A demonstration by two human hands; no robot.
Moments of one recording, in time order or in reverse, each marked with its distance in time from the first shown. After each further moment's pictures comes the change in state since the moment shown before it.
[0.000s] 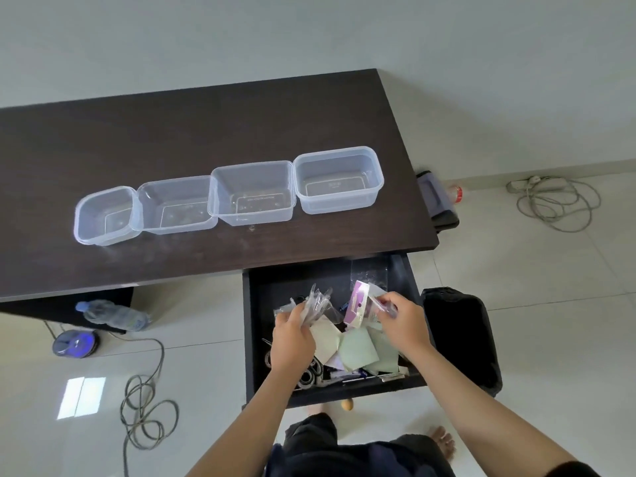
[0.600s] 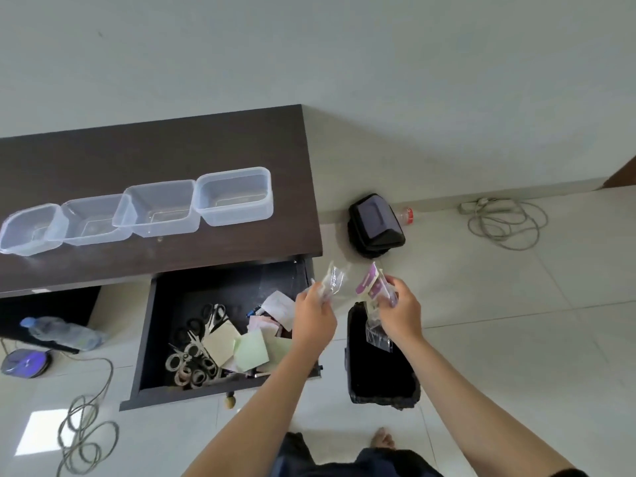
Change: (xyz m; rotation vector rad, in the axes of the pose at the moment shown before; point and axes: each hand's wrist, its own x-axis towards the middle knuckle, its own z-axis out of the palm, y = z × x) left_hand -0.074 0.229 0.141 -0.184 0.040 0.173; right_hand 0.005 0.110 -0.194 0.304 0.186 0.026
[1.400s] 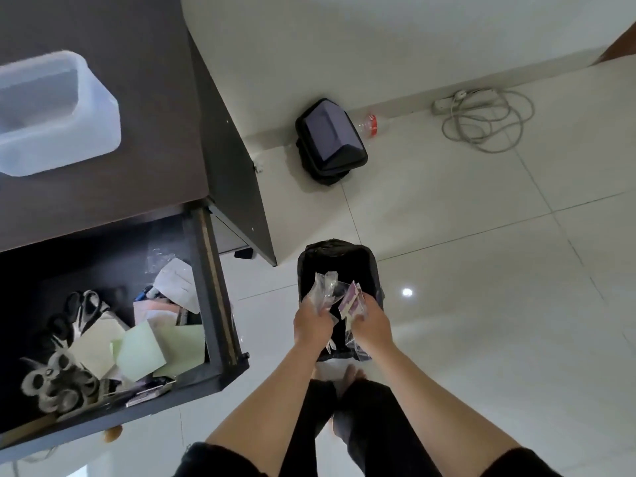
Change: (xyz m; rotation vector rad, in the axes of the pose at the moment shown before) left_hand 0.043 -0.109 0.234 0.067 -0.278 -0.455; right_hand 0.033 0.222 0.015 -0.151 -0.233 0.398
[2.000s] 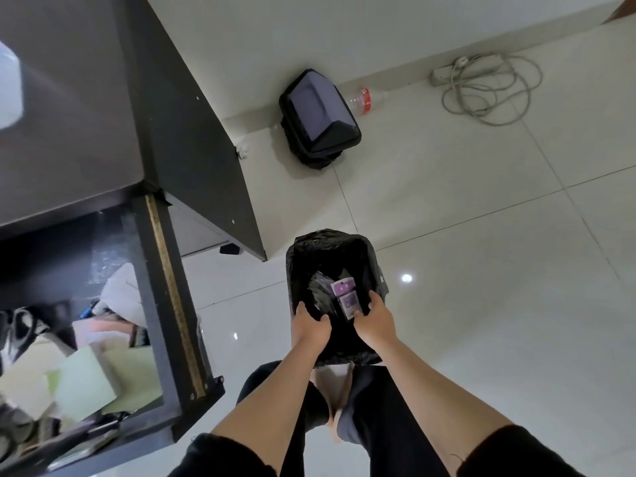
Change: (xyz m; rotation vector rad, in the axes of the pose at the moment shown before) left_hand 0.067 -0.041 0.050 0.023 -0.061 -0.156; right_hand 0.073 0.057 0.024 -0.018 -0.019 0.201
